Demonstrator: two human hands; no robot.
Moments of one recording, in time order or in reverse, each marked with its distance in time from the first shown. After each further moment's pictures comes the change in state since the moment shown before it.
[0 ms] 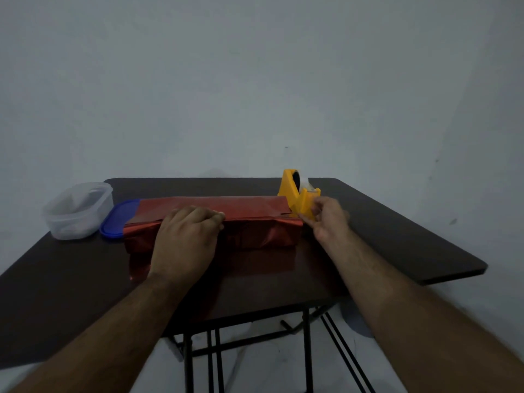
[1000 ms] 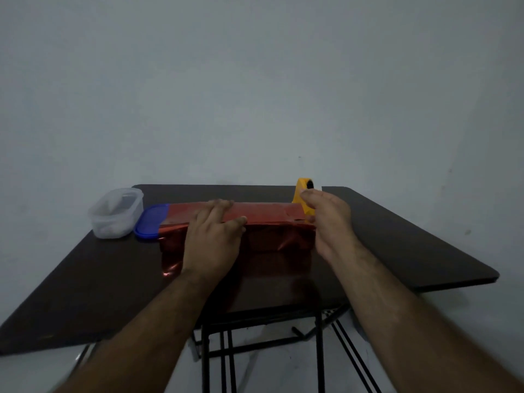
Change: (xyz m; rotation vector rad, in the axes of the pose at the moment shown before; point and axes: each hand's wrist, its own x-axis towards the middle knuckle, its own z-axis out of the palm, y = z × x) left_hand 0.002 0.001 -0.001 -0.034 -0.029 -0.097; right_hand -0.117 -0.006 0.023 -0.186 -0.333 -0.288
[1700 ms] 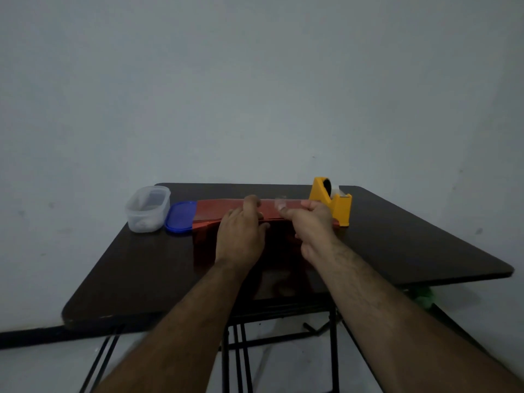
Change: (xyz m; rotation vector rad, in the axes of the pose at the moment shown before) left_hand -0.005 0.003 -0.017 -0.327 -0.015 -0.185; right_hand -0.043 0.032 0.069 -0.168 0.072 0.113
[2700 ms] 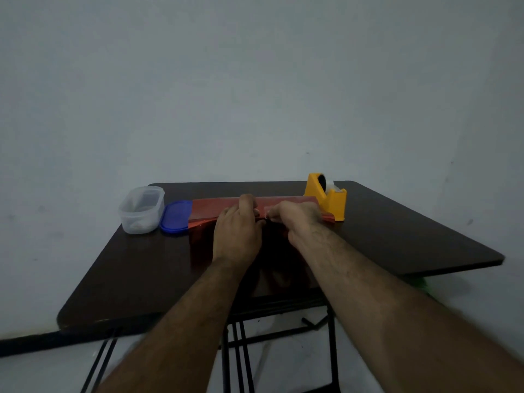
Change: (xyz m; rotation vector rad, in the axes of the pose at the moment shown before) left_hand 0.000 0.001 -0.001 0.017 0.006 0.021; right_hand 0.005 -0.008 0.020 -0.206 0.101 0.200
